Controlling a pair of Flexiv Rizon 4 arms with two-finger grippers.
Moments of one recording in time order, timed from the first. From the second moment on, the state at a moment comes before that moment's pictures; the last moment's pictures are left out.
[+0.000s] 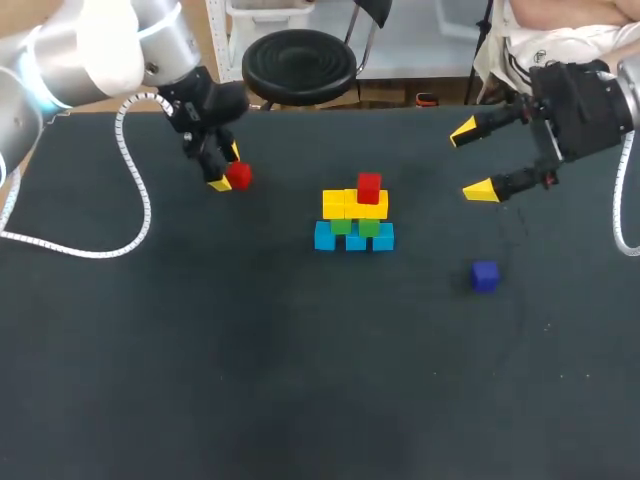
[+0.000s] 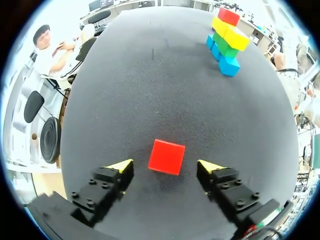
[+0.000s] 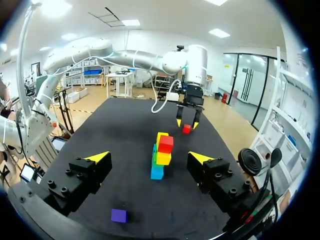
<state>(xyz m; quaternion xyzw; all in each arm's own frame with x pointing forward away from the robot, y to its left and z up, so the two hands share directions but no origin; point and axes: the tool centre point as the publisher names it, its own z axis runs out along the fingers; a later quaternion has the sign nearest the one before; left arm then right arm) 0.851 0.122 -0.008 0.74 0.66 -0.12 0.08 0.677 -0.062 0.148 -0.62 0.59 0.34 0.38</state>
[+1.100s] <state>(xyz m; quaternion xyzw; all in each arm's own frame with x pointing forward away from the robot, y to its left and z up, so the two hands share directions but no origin) 0.847 0.119 0.012 0.73 0.67 -0.12 0.09 0.677 -0.062 0.148 -0.62 0.59 0.34 0.38</state>
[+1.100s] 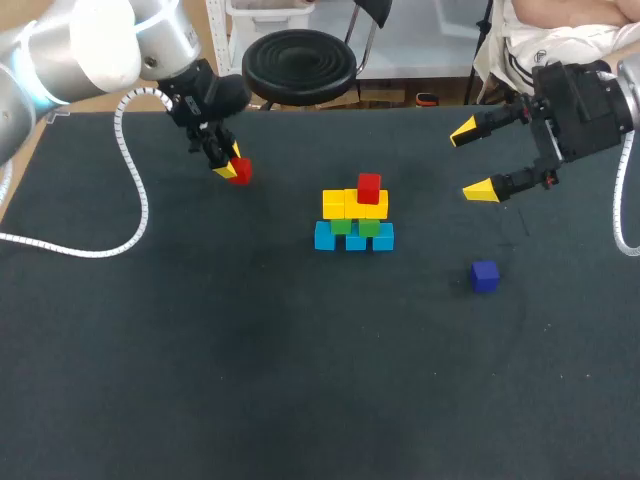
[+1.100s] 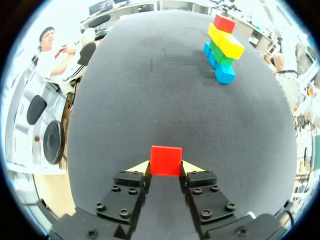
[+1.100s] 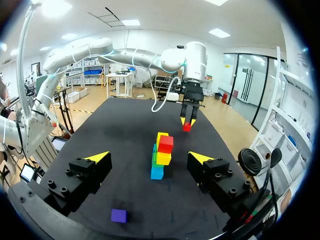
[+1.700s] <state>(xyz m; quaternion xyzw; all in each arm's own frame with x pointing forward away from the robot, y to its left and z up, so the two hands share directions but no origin) 0.766 0.137 0.067 0.61 0.78 -0.15 0.02 0.677 -0.062 0.148 -0.62 0.59 0.34 0.38</state>
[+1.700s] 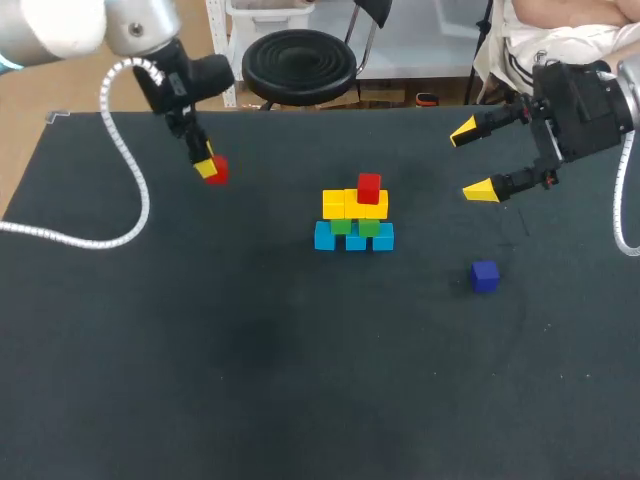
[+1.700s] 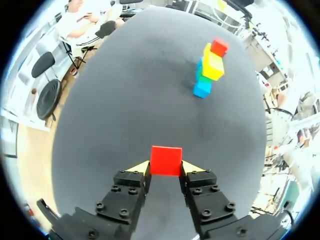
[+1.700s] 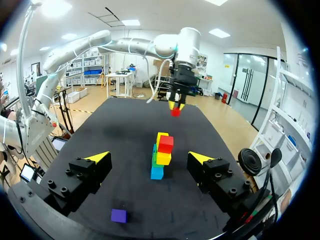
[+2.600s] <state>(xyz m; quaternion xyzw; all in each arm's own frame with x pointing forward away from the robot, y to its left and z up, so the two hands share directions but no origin) 0.711 0.086 0.039 0.61 0.77 -0.14 0.09 0.677 -0.062 0.148 -0.62 0.59 0.34 0.38</state>
